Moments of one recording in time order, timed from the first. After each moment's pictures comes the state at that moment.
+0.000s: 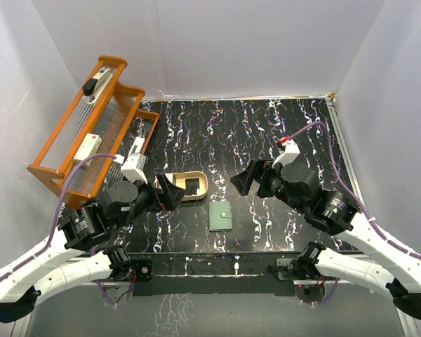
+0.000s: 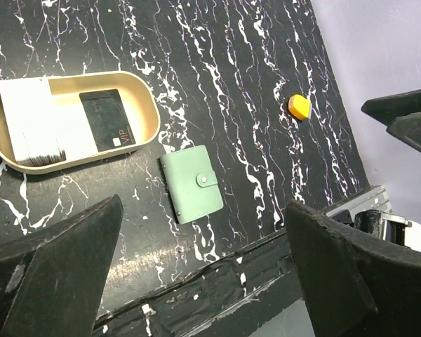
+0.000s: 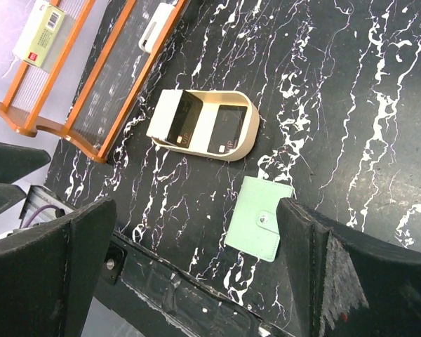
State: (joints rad) left arm -1.00 0.64 0.87 -0.66 -0.39 -0.76; right arm 0.87 0.79 0.94 -0.53 0.24 0.68
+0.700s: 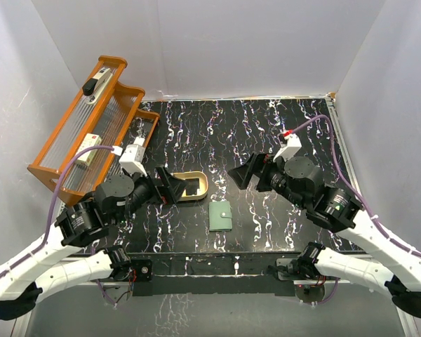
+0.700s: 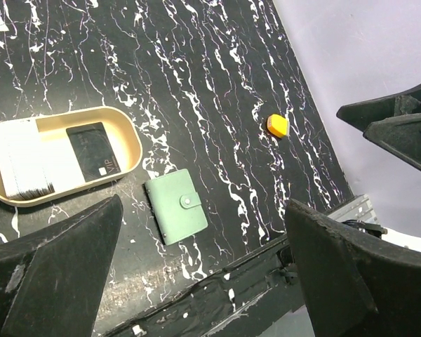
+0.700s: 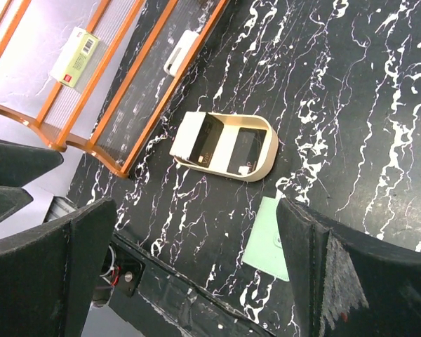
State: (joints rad) left arm -1.00 0.71 0.98 -0.62 -0.39 -0.70; right arm 0.87 0.82 1.01 -0.49 0.23 0.66
